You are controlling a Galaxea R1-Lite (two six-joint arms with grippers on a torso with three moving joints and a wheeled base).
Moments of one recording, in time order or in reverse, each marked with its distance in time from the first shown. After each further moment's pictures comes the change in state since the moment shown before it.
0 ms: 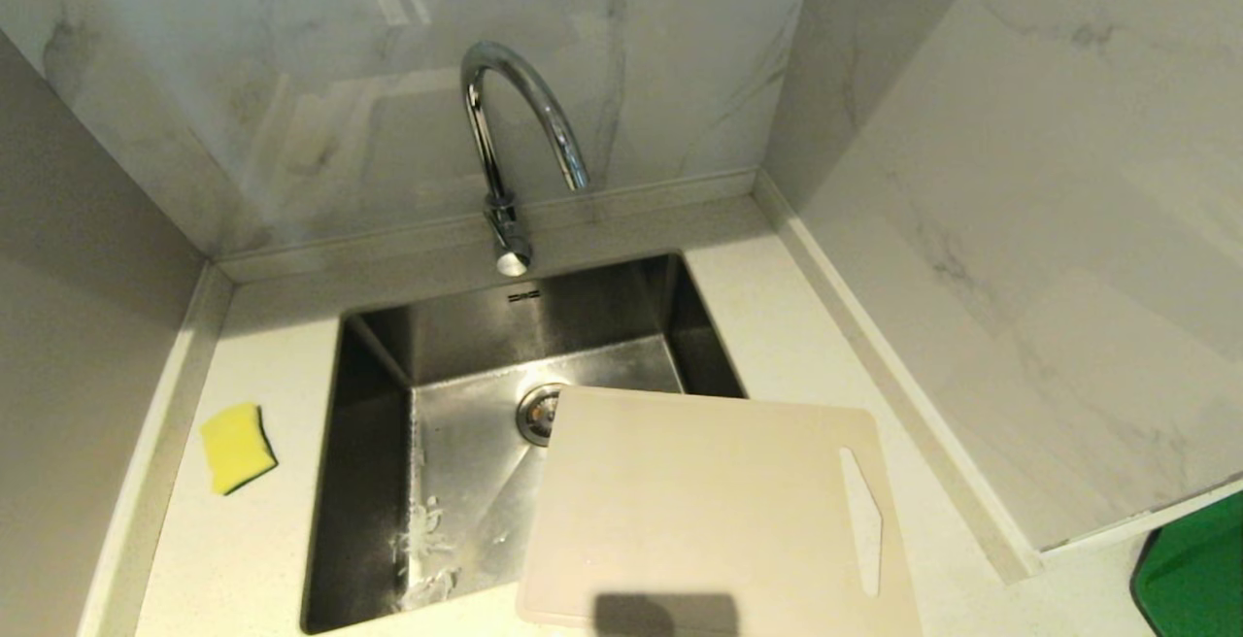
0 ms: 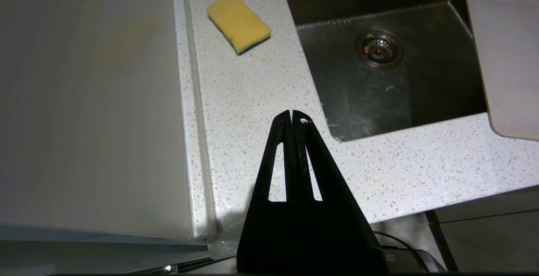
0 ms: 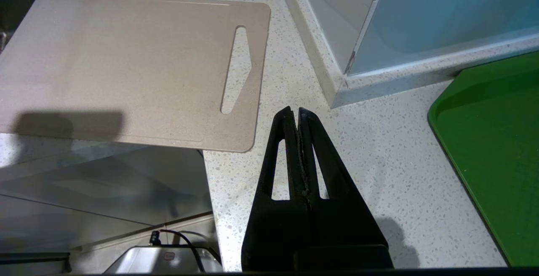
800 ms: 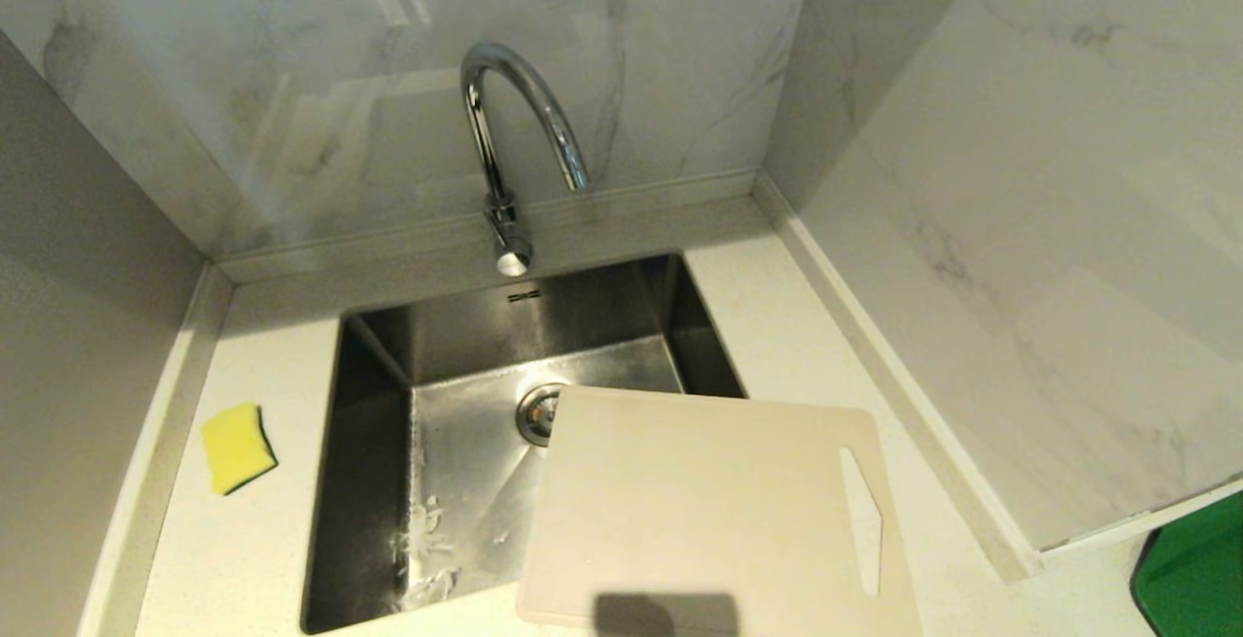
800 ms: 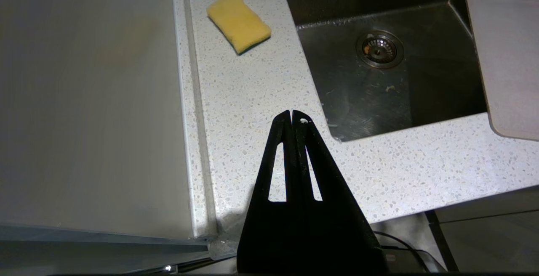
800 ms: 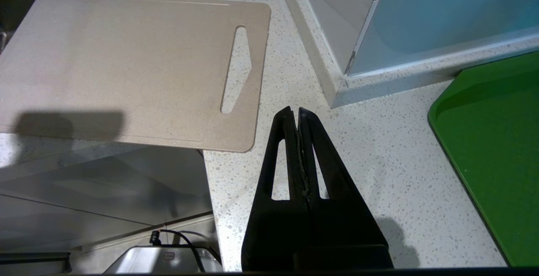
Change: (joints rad) left arm 0.000 0.001 0.000 0.000 0.000 0.000; right arm 0.000 0.000 0.000 0.000 0.001 0.000
